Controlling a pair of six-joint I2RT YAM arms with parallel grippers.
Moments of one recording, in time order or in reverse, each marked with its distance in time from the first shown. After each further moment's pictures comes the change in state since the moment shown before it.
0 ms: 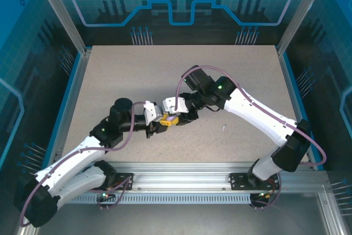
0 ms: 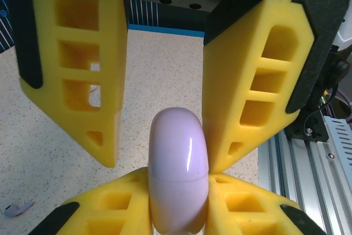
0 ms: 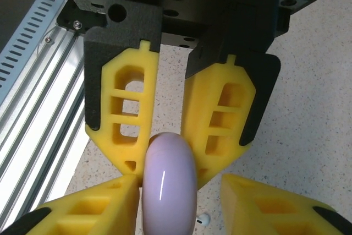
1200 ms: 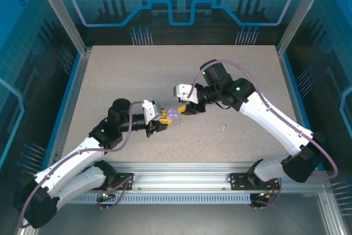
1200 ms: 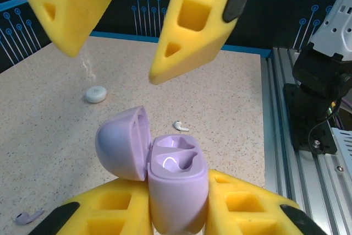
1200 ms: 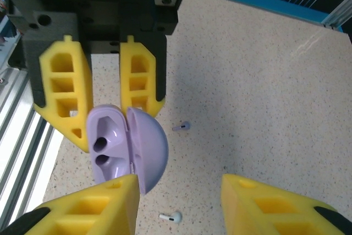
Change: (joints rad) left arm 0.000 -0.016 -0.009 0.054 -0.018 -0.027; right arm -0.122 -0.149 -0.120 0.190 -0.051 0.143
